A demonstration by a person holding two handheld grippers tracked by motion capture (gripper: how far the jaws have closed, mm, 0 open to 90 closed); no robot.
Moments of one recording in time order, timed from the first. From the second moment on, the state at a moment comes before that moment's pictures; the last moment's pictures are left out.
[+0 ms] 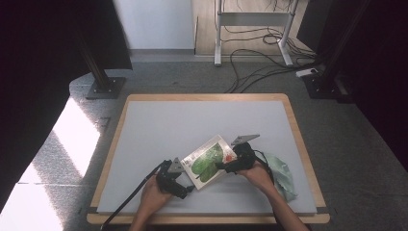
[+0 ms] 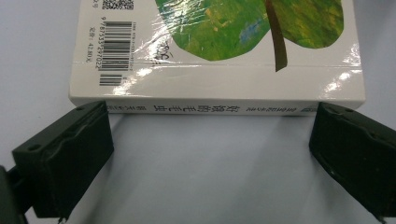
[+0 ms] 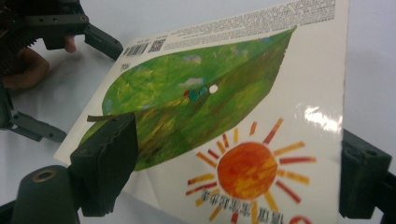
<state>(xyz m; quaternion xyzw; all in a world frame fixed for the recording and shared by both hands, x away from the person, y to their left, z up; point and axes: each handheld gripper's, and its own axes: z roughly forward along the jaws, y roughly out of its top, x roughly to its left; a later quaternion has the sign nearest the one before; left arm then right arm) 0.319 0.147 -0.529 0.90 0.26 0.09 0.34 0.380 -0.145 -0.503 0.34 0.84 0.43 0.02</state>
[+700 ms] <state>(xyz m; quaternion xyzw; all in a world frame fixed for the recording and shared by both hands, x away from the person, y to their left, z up) 0.319 0.147 -0.529 0.90 0.26 0.09 0.34 0.427 -0.137 -0.480 0.27 0.87 0.41 0.03</state>
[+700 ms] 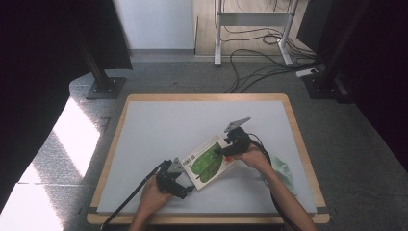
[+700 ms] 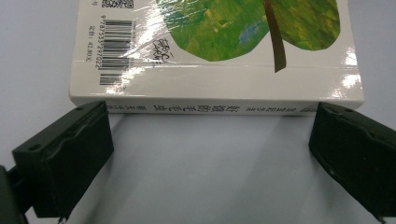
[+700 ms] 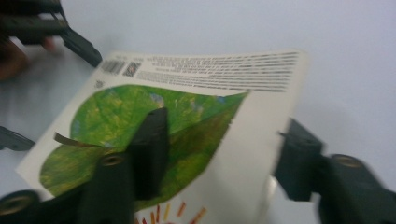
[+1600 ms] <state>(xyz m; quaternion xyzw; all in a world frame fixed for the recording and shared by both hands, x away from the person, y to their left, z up) 0.323 0.150 -0.527 0.89 0.26 0.05 0.37 0.397 -0.165 -0.462 0.19 0.85 0.49 0.07</state>
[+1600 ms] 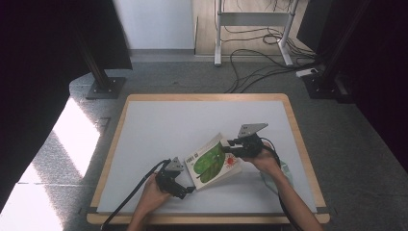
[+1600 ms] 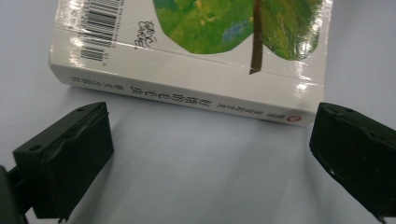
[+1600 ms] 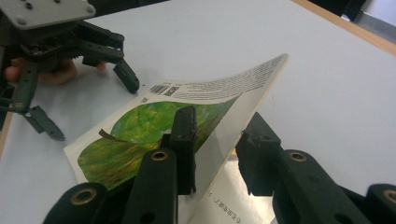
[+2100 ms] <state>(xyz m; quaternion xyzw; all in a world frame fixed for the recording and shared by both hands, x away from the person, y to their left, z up) 0.338 0.147 -0.527 0.88 0.28 0.01 0.39 0.380 -0.176 -0.454 0.15 0.84 0.51 0.08</state>
